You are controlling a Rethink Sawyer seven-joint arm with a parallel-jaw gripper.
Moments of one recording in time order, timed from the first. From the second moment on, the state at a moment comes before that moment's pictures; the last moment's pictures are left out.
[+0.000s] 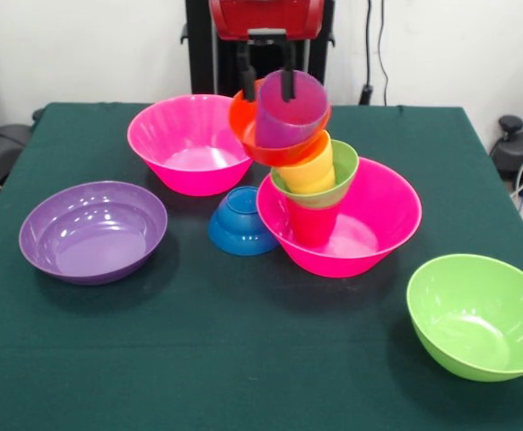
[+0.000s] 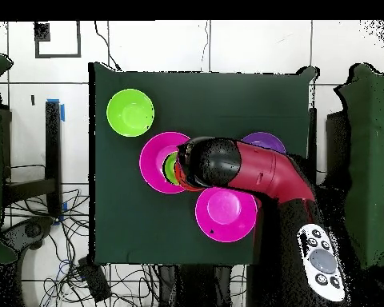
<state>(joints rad) -0.42 -0.86 0.18 1.74 -0.05 0.70 1.64</state>
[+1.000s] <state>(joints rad) -0.42 -0.86 0.18 1.74 -0.03 0.70 1.64</state>
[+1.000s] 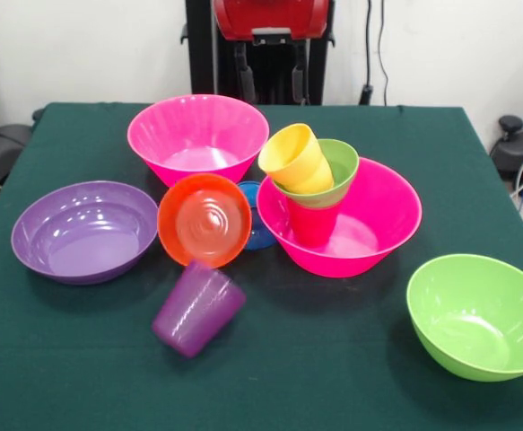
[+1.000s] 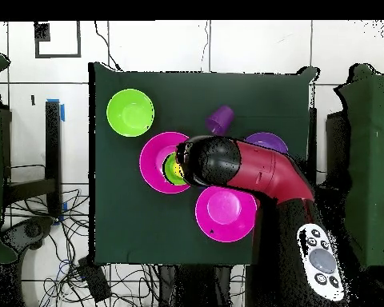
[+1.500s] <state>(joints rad) -0.41 -0.84 0.18 1.77 0.00 0.49 1.64</state>
